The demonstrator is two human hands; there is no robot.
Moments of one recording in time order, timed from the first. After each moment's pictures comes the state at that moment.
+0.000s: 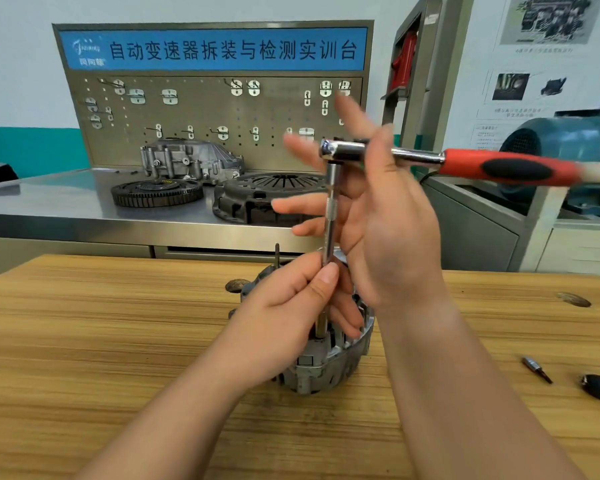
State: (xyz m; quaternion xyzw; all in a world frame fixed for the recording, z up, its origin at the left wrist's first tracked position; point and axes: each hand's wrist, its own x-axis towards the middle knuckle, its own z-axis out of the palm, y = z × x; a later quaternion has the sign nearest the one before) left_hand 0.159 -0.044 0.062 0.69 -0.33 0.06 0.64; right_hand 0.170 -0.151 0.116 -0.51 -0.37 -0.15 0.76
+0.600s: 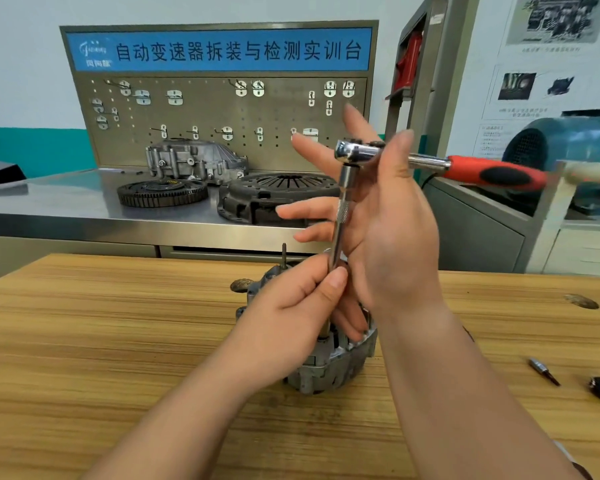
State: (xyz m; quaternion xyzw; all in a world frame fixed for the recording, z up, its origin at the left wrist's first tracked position) left_hand 0.159 -0.044 0.059 0.70 -0.32 0.08 0.63; right_hand 0.171 -0.144 0.111 -0.51 -0.35 -0.14 0.77
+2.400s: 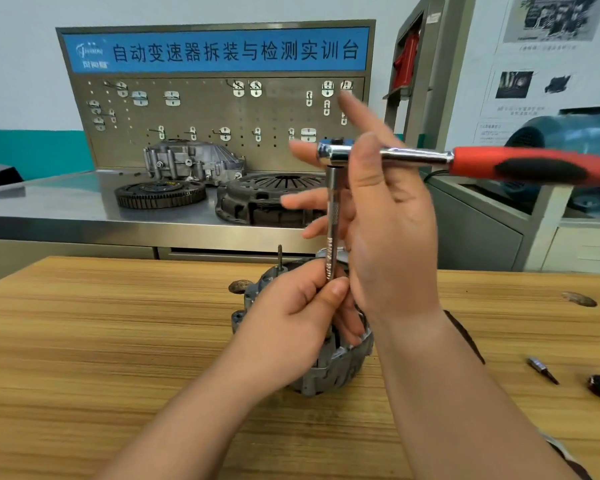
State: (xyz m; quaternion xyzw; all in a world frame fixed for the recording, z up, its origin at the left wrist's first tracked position) left_hand 0.157 -0.047 0.057 0.74 -0.30 0.09 0.59; right_hand 0.165 -0.143 0.113 -0.52 -0.37 -0.26 0.72
